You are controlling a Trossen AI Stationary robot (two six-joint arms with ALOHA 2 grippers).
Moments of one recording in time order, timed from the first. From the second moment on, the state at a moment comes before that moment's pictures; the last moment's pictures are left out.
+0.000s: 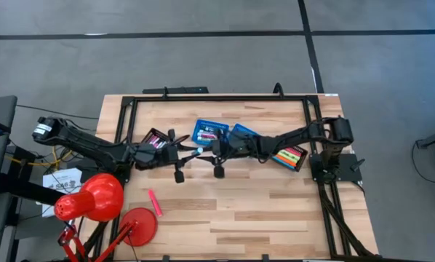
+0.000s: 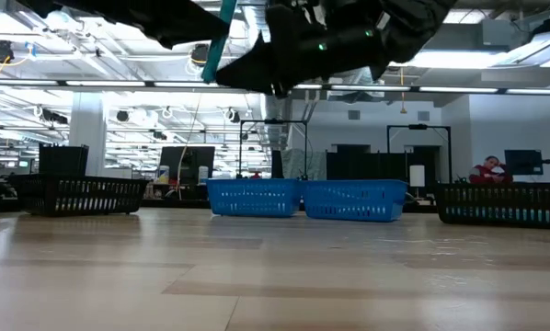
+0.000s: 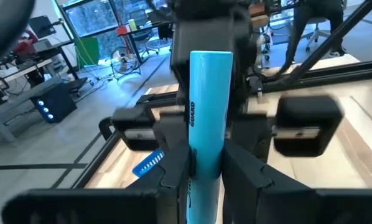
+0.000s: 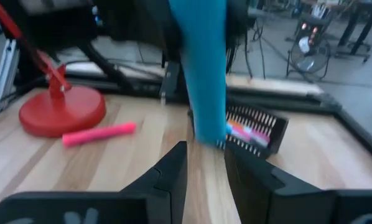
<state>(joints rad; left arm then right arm) -0.26 1.11 0.56 0.41 -0.50 0.23 0.00 1.84 1.05 0.56 -0.05 -0.16</state>
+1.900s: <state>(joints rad) -0.24 1.12 0.53 0.43 -0.52 0.15 0.06 1.33 1.09 -0.69 0.53 0.31</state>
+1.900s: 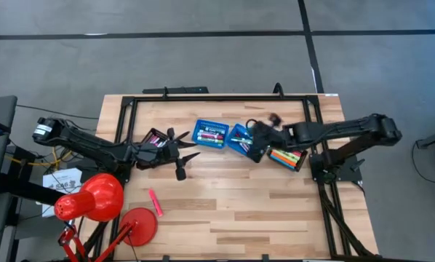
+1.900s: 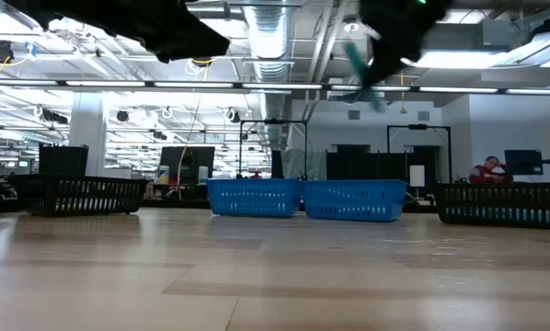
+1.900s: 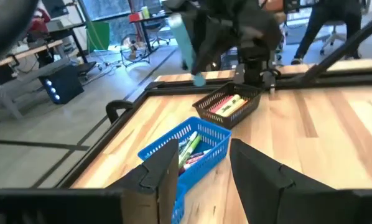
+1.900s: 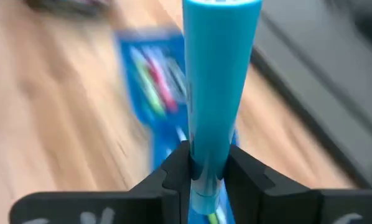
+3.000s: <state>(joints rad) -0.21 1.12 0.53 0.43 -0.52 0.10 -0.13 1.31 0.76 -1.19 0.26 0.96</state>
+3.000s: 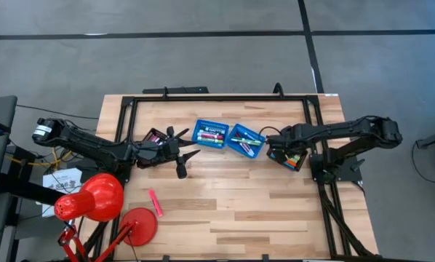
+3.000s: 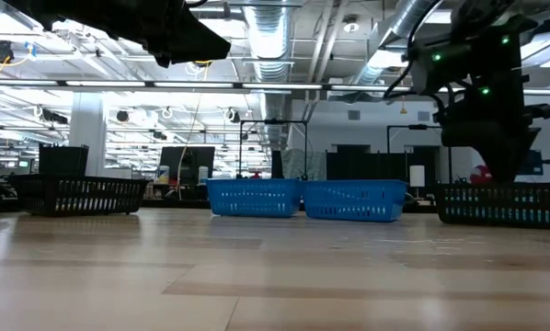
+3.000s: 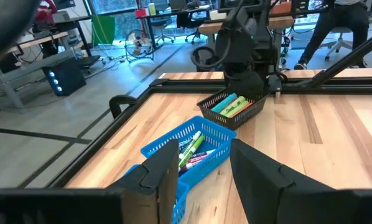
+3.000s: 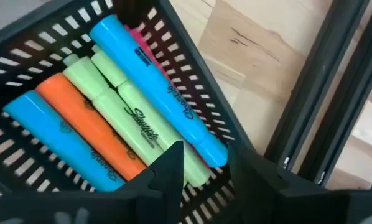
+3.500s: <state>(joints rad) -0.21 1.12 0.53 0.43 -0.52 0.10 -0.14 1.31 0.83 -0.98 0.26 0.67</state>
